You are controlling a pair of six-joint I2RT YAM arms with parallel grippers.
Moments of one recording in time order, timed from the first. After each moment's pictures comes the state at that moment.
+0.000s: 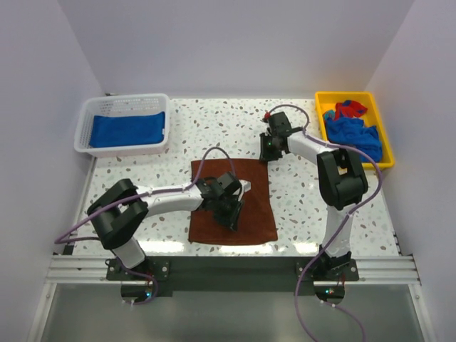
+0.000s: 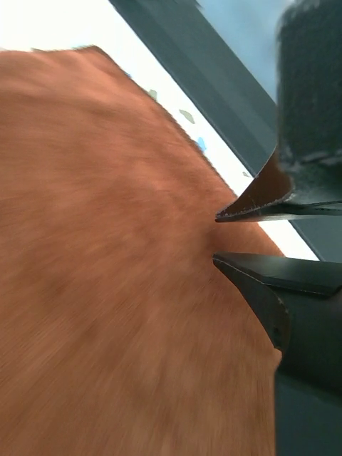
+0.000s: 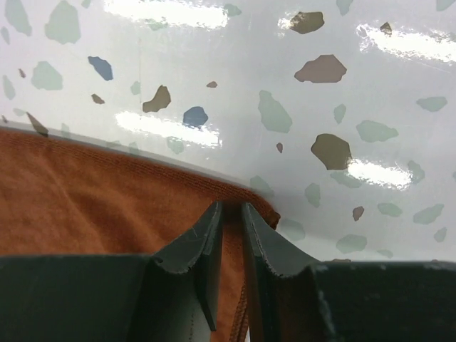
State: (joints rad) left arm -0.93 1.66 0.96 -0.43 0.24 -0.53; right arm 0.35 1.99 1.38 -0.43 -0.11 0.31
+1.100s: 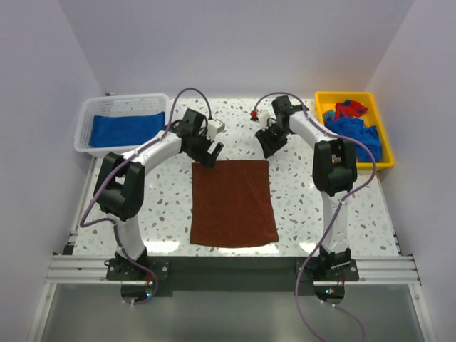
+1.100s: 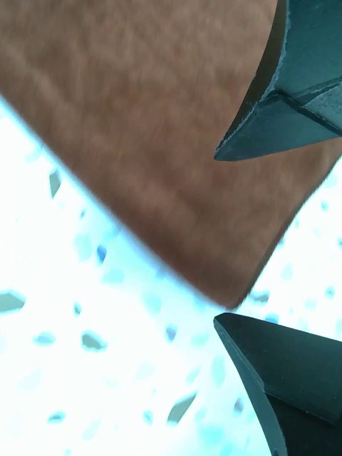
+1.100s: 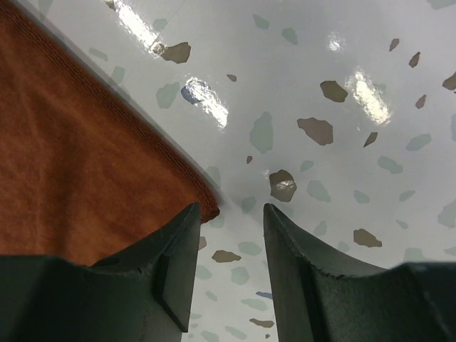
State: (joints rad) left arm -0.44 1.85 1.37 -0.56 0.16 0.17; right arm 0.27 2.20 1.81 -0.88 -0.30 -0.43
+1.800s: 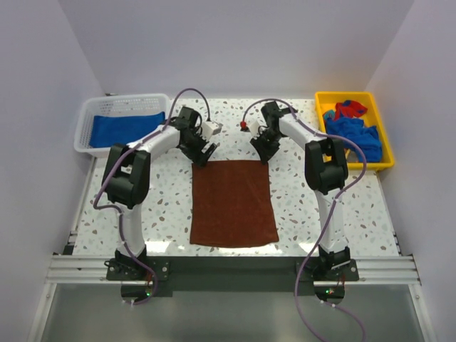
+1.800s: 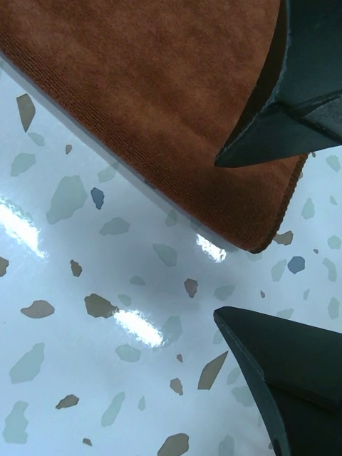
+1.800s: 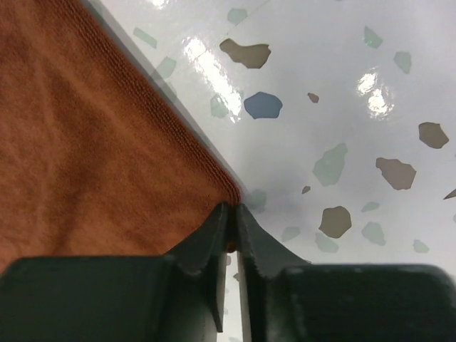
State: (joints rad) left arm -0.34 2.02 1.49 -0.60 0.22 0.40; right arm 0.33 2.29 1.87 -0.99 -0.30 -0.54
